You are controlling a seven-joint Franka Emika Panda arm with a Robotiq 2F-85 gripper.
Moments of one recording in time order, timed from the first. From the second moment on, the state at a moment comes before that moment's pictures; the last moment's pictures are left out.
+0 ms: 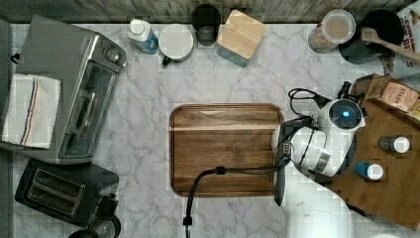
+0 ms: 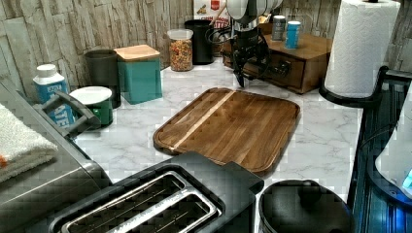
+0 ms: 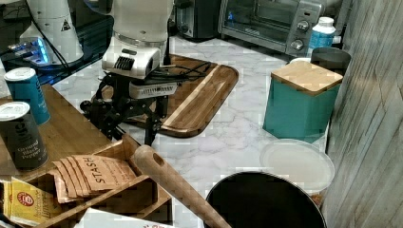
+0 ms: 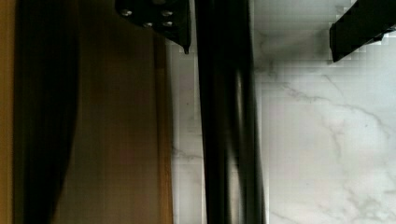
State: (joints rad) arm -0.26 0.47 -0.24 -2.07 -0.15 0.92 -0.67
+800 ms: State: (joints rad) arm -0.25 0.44 -0.24 -2.08 -0.15 0.97 -0.67
